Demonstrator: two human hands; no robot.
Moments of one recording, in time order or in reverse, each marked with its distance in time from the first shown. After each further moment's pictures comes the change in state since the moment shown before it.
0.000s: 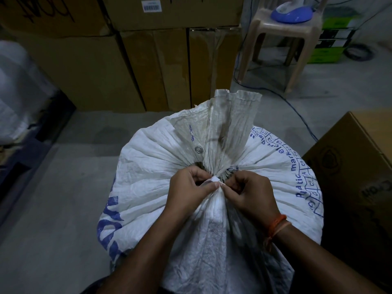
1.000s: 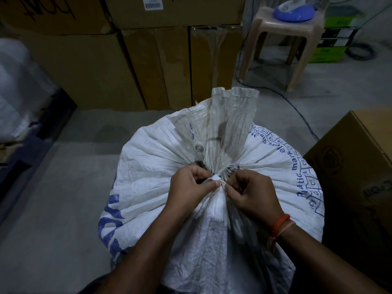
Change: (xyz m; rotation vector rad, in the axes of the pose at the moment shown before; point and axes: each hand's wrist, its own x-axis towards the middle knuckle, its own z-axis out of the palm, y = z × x) left_hand 0.001 -0.002 -0.001 -0.016 -0.007 -0.038; right_hand -0.002 -0.003 -0.005 -0.033 -0.047 -0.026
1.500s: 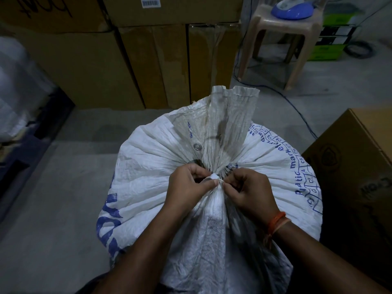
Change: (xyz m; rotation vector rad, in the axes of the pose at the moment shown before) left_hand 0.002 -0.002 0.001 0.021 0.007 0.010; right_hand 0.000 0.003 0.004 0.026 0.015 0.001
